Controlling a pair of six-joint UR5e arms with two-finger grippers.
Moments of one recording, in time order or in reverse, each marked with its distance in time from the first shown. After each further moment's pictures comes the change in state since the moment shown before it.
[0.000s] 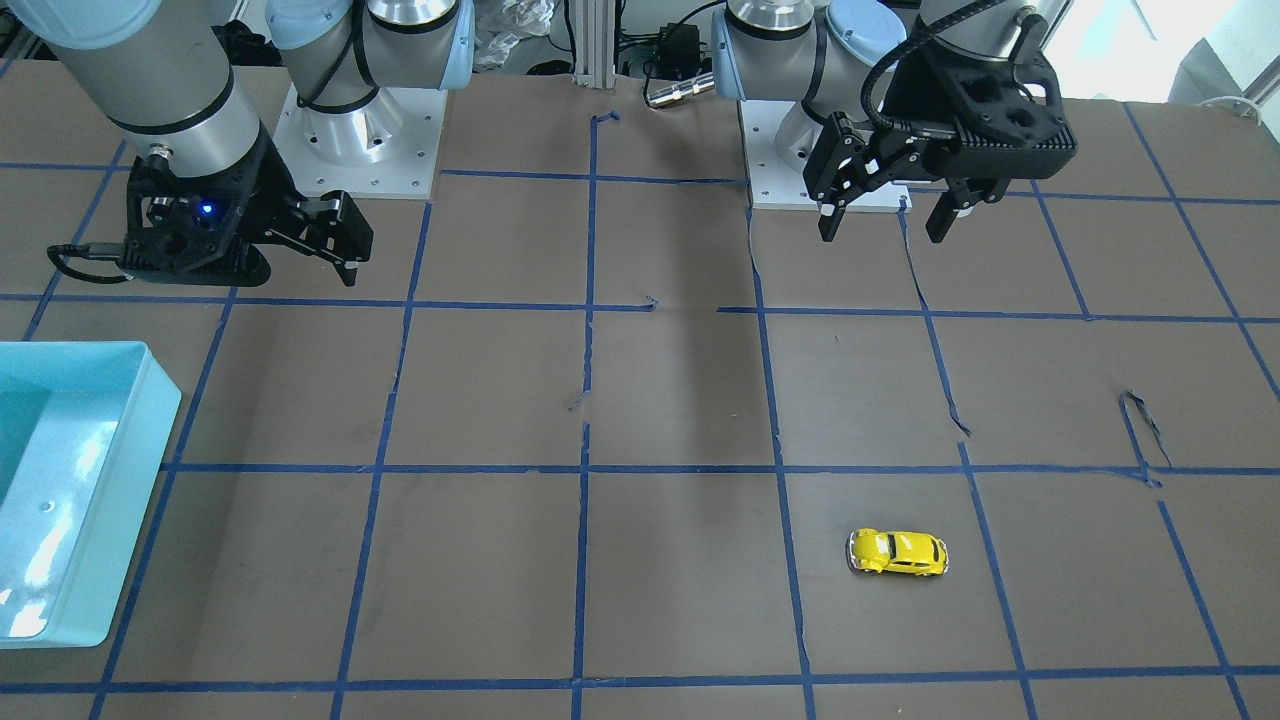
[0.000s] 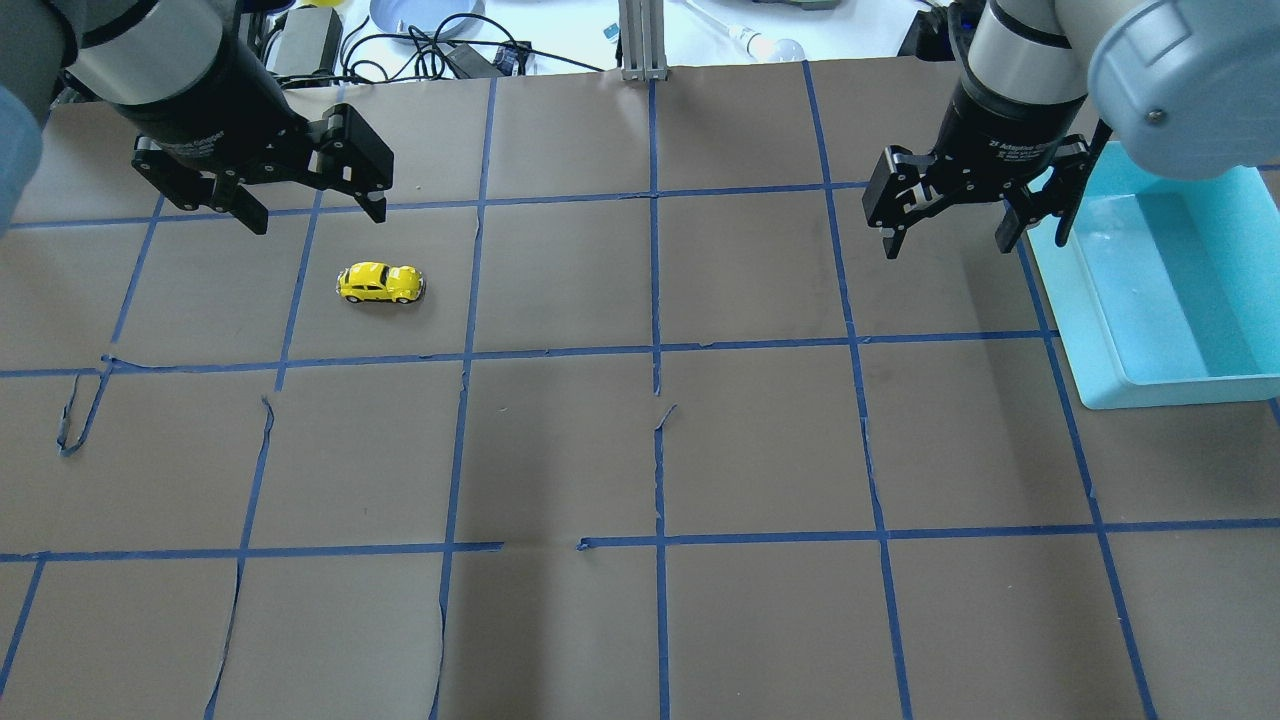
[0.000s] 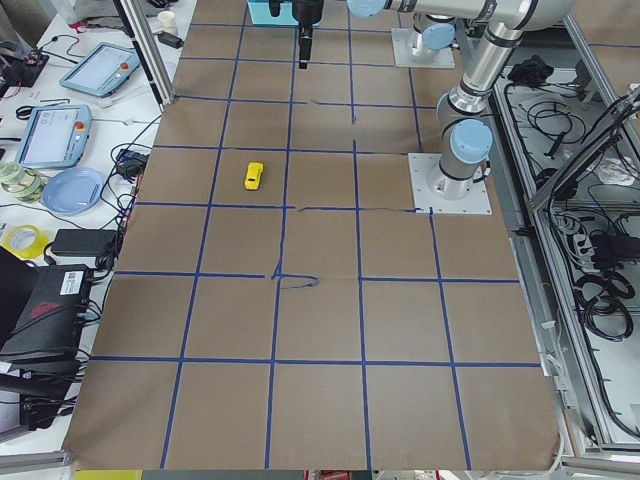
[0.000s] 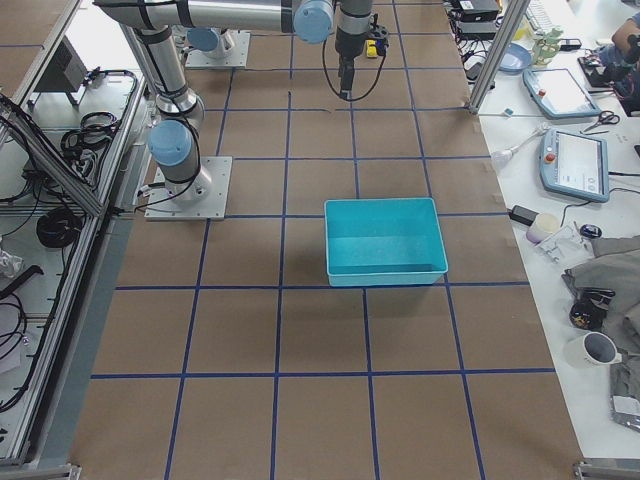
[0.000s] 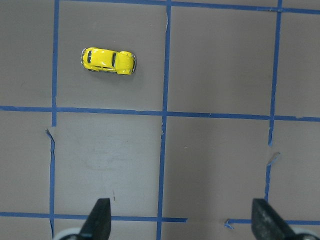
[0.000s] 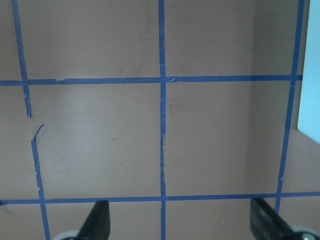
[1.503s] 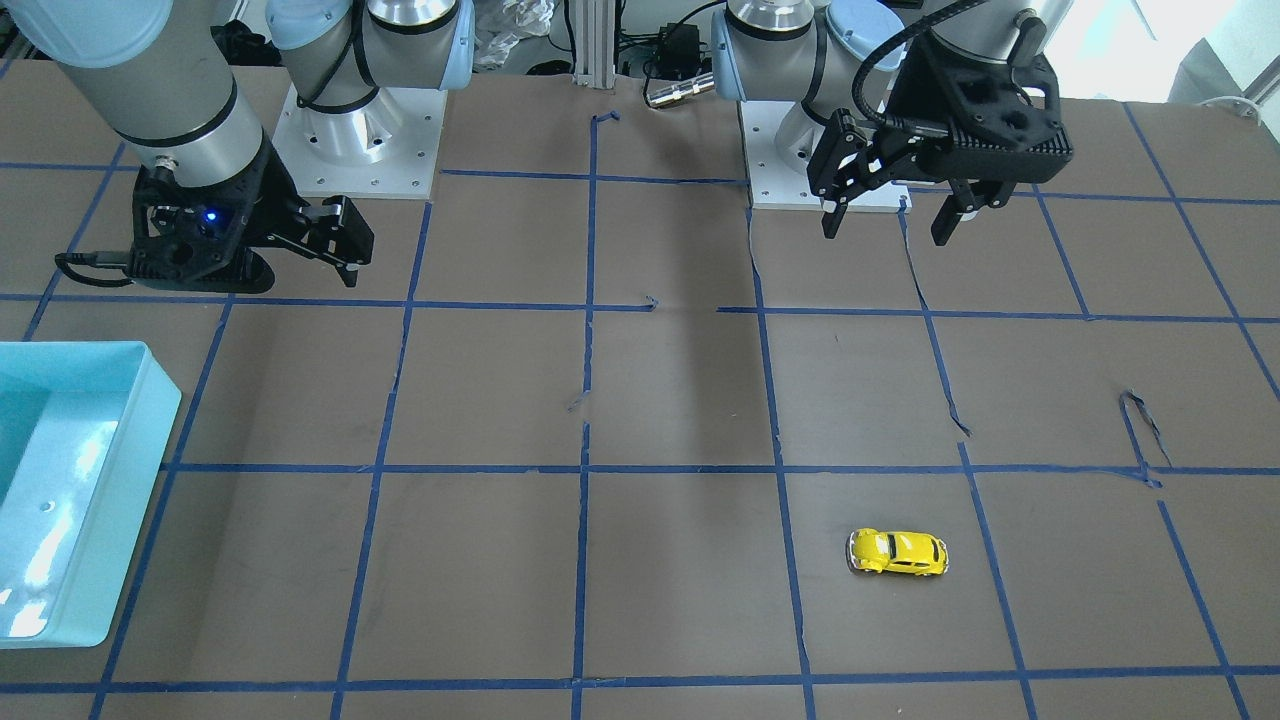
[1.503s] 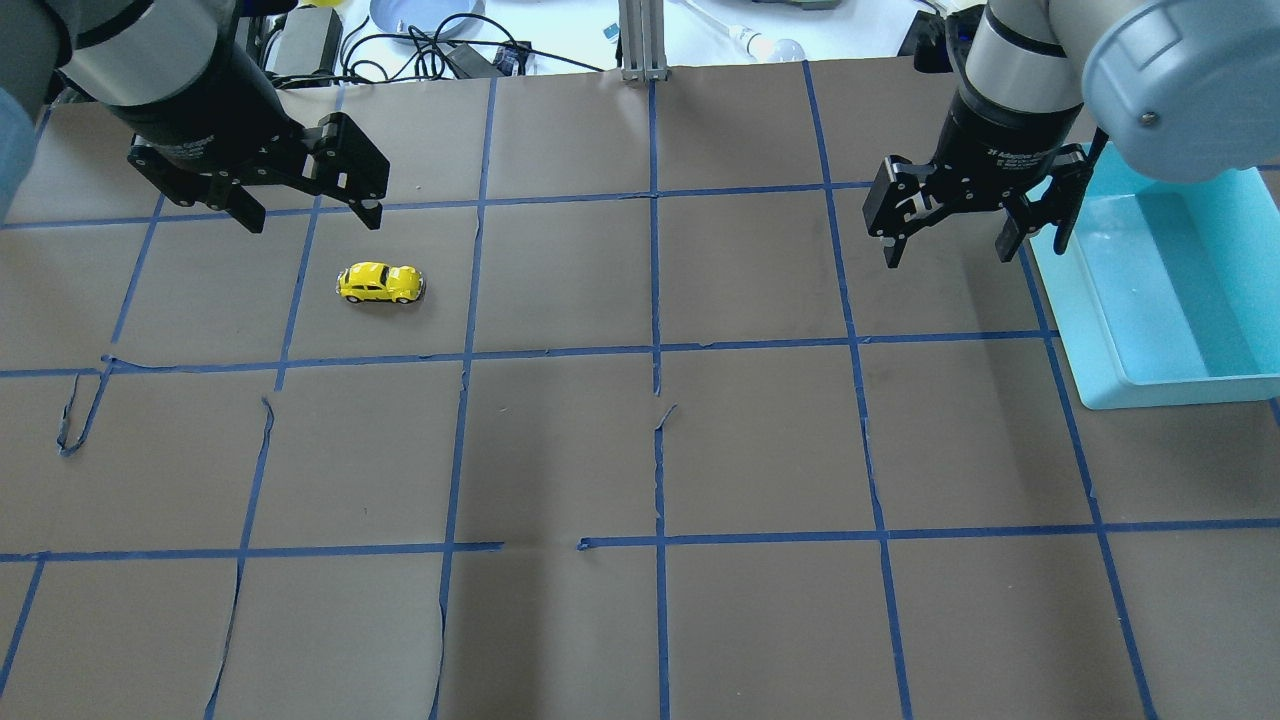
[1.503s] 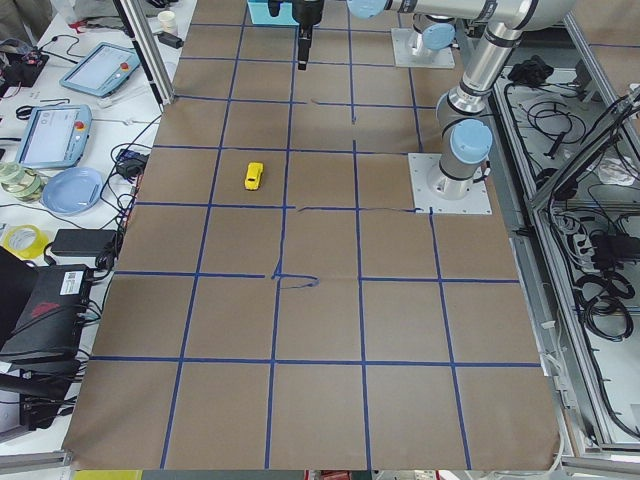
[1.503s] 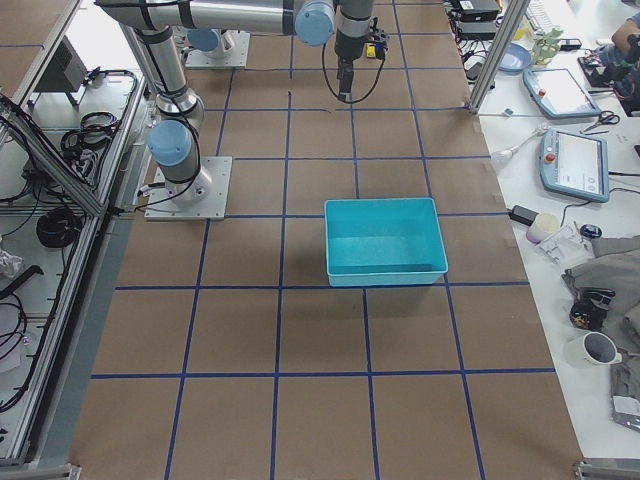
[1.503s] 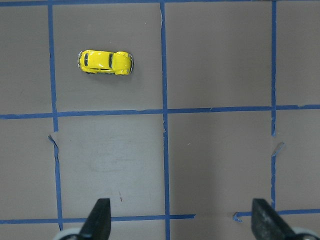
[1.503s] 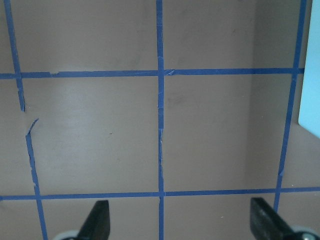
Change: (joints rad) left arm 0.010 0.000 -0.001 -0.010 -0.001 0.096; right arm -0.002 0.006 0.009 0.009 -0.006 -0.001
